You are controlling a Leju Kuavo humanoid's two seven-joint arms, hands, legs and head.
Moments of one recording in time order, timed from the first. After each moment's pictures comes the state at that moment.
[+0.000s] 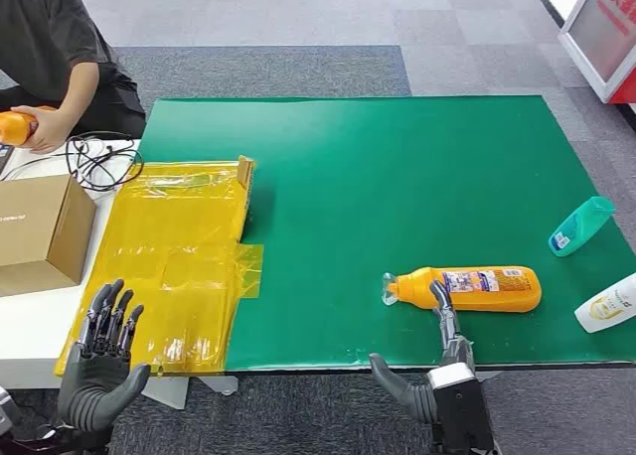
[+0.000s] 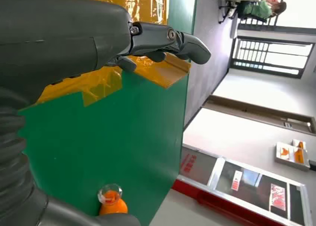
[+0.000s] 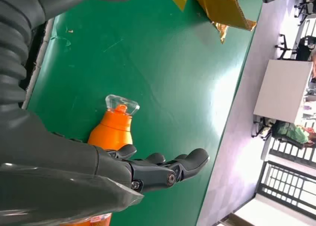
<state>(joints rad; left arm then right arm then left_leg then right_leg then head) 0.37 -0.13 0.21 -1.59 0.09 -0.40 -0.48 0.32 -0.08 0.24 -1.91 0.53 -0.55 -0.46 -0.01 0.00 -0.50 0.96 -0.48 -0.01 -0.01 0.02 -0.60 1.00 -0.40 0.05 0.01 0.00</state>
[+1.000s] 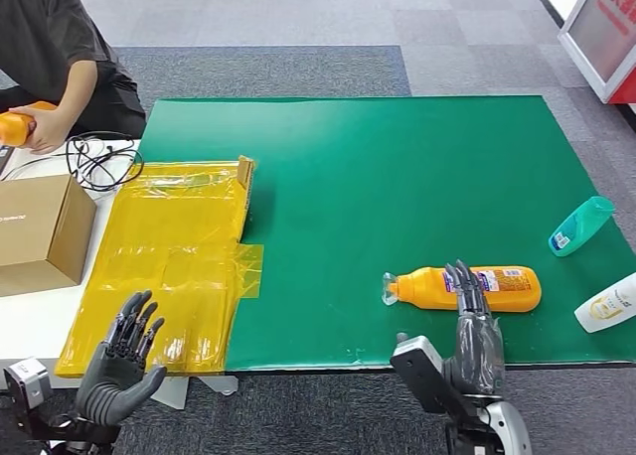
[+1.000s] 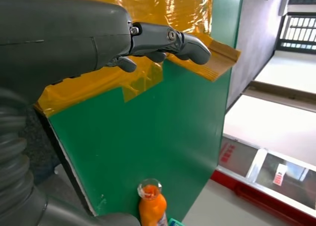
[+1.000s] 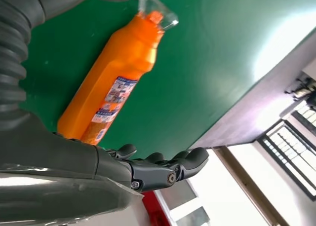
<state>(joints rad) 0.32 -0.13 0.27 -1.46 0.08 -0.52 -0.35 0.22 -0.19 0.17 -1.86 1.07 -0.49 -0.12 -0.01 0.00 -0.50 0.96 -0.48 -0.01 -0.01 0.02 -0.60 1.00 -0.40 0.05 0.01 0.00</state>
